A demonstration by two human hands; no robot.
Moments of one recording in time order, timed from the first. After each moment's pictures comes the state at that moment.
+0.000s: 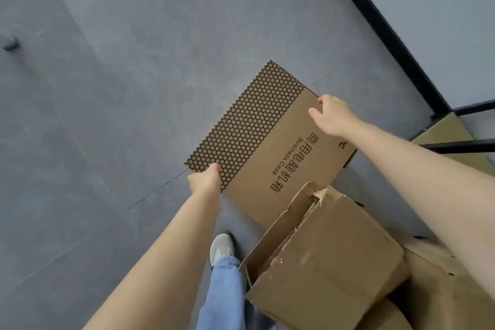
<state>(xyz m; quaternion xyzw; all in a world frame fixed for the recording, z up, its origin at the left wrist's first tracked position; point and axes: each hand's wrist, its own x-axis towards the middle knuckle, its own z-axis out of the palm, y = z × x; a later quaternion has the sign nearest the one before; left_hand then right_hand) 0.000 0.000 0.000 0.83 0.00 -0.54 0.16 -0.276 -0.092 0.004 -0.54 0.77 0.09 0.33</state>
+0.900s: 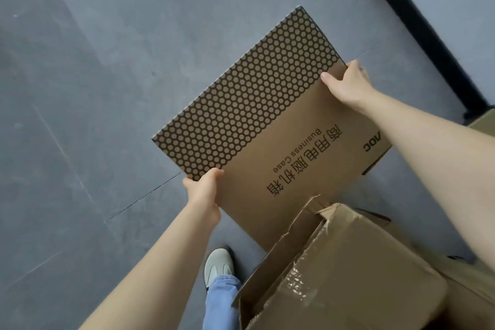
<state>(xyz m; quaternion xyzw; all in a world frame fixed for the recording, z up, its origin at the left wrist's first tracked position) 0.002 0.011 -0.093 0.77 0.05 -0.58 0.25 -0.300 -0.143 -0.084 -0.44 0.84 -0.04 0.32</state>
